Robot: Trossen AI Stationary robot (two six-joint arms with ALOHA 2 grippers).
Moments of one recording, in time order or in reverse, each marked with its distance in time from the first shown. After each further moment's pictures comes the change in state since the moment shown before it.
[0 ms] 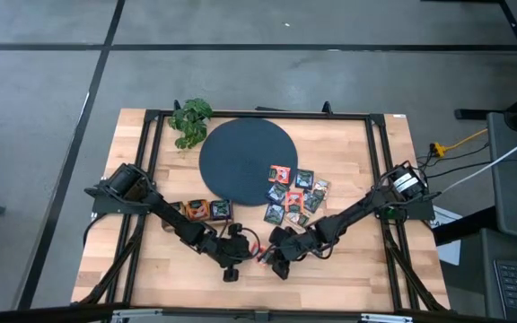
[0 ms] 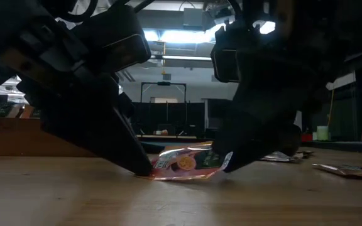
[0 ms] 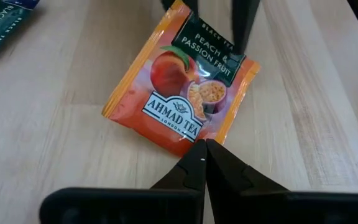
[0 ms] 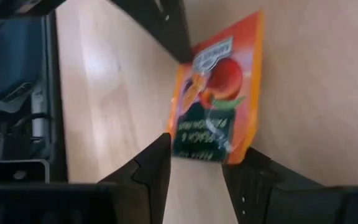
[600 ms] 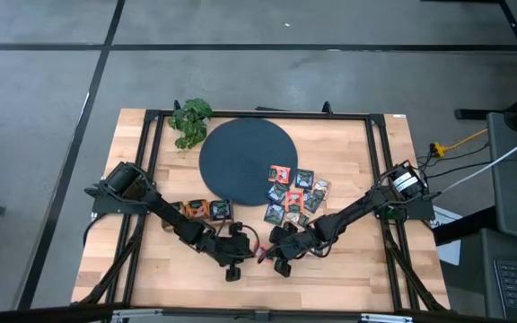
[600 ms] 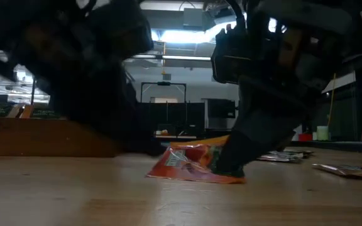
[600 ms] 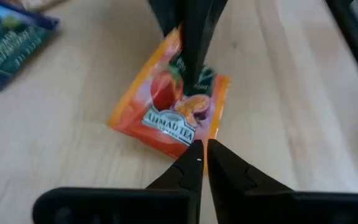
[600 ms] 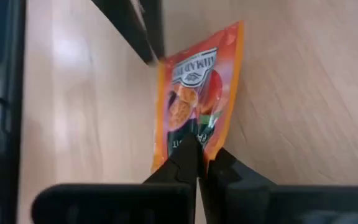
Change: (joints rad) left arm 0.001 -0.027 -0.003 0.055 -0.027 -0.024; right arm -0.010 0.000 0.000 -0.063 0.030 -0.152
